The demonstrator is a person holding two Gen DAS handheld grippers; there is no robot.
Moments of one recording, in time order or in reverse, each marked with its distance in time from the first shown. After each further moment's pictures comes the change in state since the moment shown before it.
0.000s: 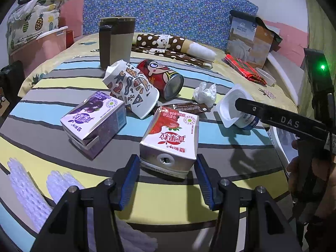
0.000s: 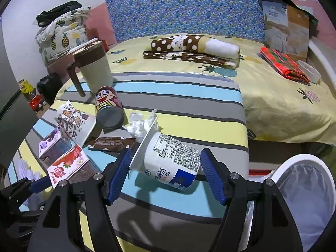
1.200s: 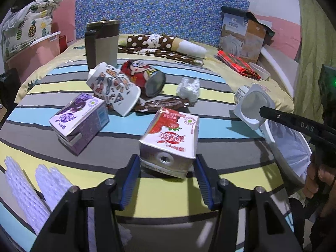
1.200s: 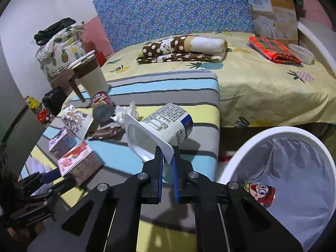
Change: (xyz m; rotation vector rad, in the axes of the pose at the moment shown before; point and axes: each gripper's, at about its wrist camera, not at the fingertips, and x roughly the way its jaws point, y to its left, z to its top) left arm -0.005 -0.027 -0.010 0.053 -0.001 -0.017; right arm -0.039 -0.046 -0.028 0.097 -0.035 0.062
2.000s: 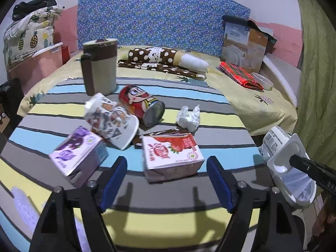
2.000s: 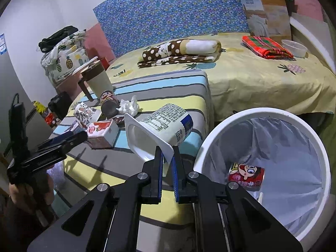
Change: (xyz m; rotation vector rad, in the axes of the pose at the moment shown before) left arm 0.011 -0.009 0.041 0.000 -0.066 0.032; right arm -0.025 -0.014 -0.021 0.045 -0.027 0.031
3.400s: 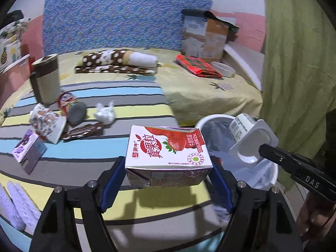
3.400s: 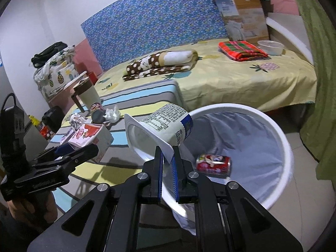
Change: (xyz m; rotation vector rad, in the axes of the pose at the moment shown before) left arm -0.041 -0.116 -0.020 0.123 0.019 -0.190; right arm -0.067 -0.040 -0.023 0.077 -0.076 -0.080
